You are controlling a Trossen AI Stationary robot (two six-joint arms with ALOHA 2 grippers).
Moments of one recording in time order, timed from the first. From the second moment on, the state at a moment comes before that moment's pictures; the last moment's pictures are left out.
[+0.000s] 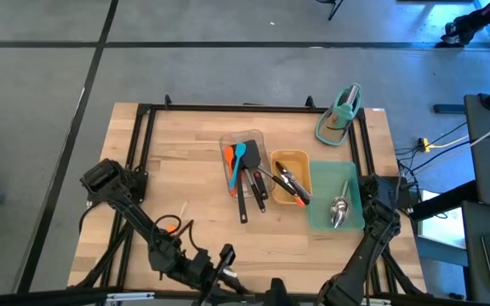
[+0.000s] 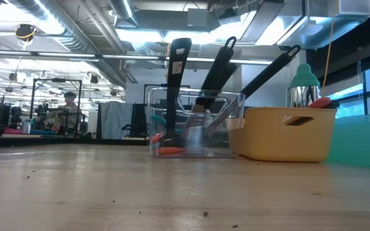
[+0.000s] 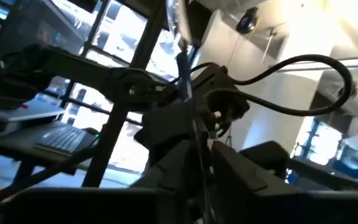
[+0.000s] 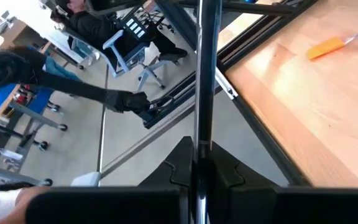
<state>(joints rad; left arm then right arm) -0.78 1.88 1.27 1.06 -0.46 -0.22 0.92 2.29 2.33 -0.57 0.75 1.14</state>
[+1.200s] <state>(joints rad) -0.83 1.81 1.27 0.86 -0.47 -0.20 0.88 2.28 2.33 -0.45 0.62 1.04</state>
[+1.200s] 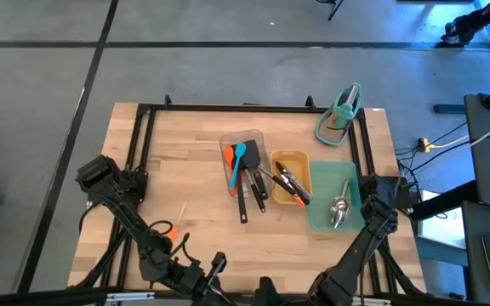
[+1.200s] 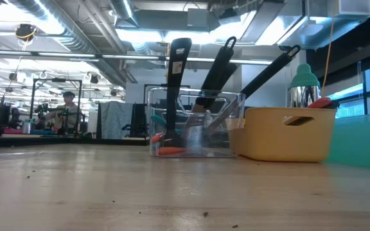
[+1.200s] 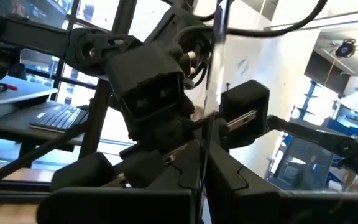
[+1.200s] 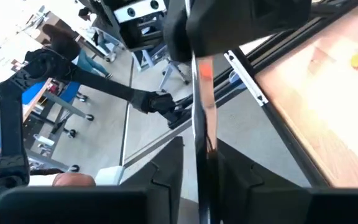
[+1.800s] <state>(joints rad) -0.84 1.82 1.27 0.80 -0.49 -0.16 0.89 2.28 2.33 -0.53 0.71 1.14</state>
